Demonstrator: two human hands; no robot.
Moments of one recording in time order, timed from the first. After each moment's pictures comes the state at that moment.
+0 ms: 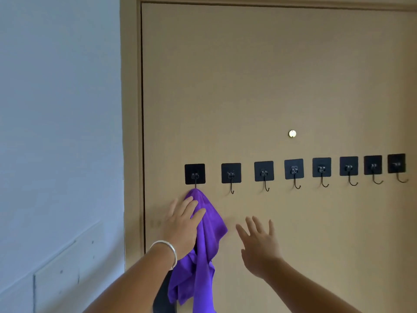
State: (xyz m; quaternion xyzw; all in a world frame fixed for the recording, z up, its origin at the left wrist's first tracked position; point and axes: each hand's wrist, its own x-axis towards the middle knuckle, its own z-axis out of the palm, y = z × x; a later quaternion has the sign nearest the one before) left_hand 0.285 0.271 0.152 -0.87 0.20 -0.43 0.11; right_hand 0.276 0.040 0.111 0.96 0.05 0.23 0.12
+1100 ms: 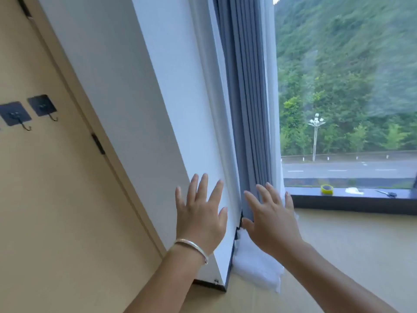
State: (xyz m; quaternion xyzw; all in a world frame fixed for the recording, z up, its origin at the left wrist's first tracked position) left_hand -0.171 -0.233 0.043 -0.71 0.66 -0.21 -0.12; right_hand -0.327 -0.289 0.000 0.82 -0.53 0.22 0.00
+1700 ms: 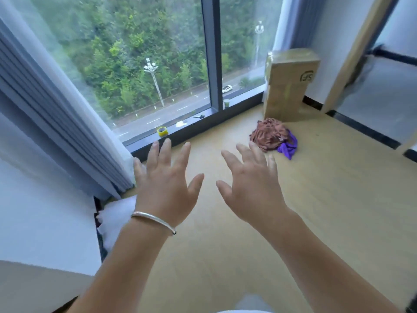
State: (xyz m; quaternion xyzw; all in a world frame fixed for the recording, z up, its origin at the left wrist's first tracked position) left_hand -0.526 -0.268 -0.037 -0.49 0.86 0.00 -0.10; right_hand -0.673 -0.191 -0.058 0.56 -0.81 0.18 -0.01
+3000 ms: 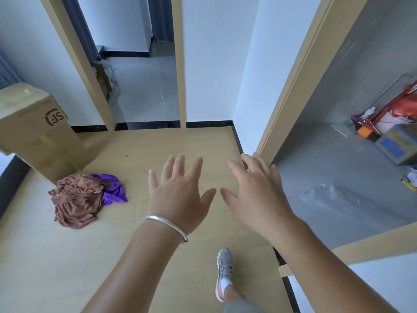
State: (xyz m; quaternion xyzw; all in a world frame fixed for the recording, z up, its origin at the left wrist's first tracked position) left_hand -1.090 -0.224 -0.062 0.09 0.99 0.10 0.02; right_hand -1.072 -0.064 -0.056 0.02 -0.99 0.10 0.03
